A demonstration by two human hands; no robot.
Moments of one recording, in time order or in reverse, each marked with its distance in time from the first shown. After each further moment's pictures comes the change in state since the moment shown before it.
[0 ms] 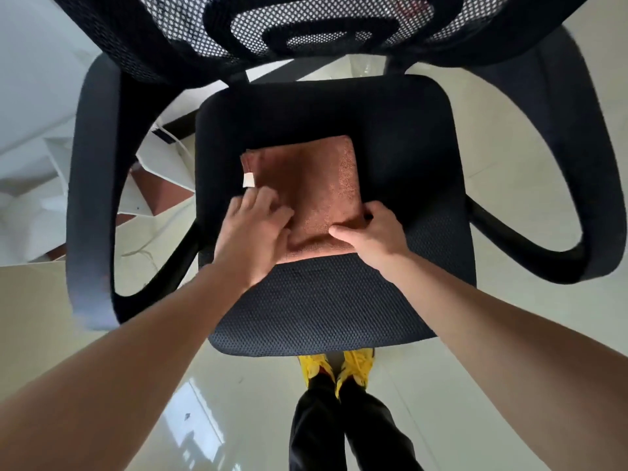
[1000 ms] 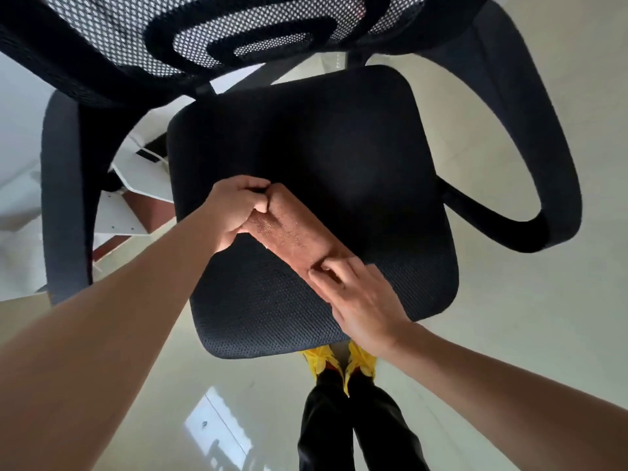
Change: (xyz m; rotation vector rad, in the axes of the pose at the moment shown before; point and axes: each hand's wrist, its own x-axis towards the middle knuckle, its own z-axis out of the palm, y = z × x) left_hand 0.061 0.007 -0.025 -1.168 -0.360 -0.891; right_hand -0.093 0.058 0.002 -0.867 0.039 -0.781
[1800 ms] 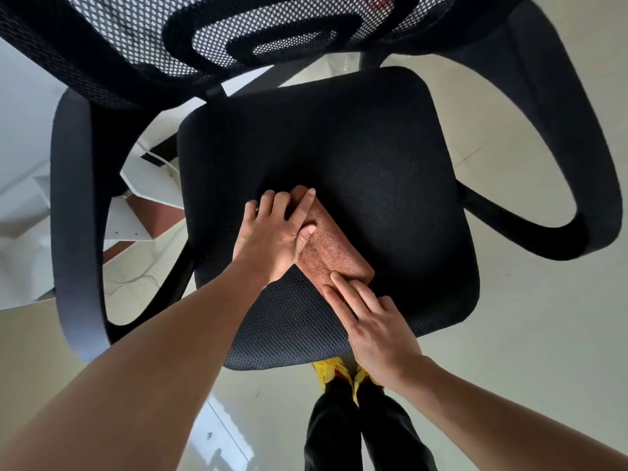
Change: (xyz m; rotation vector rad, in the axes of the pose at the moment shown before) left_hand 0.014 -0.062 0.022 1.475 0.251 0.785; right_hand -0.019 -0.013 0.046 -0.032 -0.123 0.087
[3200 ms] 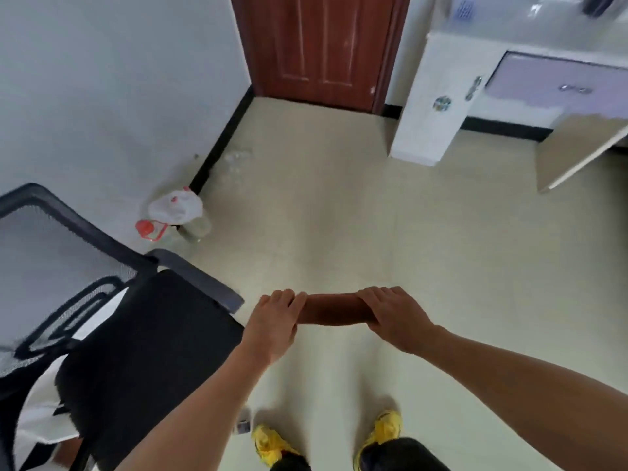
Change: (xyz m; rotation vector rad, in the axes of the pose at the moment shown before) left_hand -0.110 0.426 -0.290 0.127 0.017 0.705; right_hand -0.445 0.192 -0.213 0.098 0.413 0.595
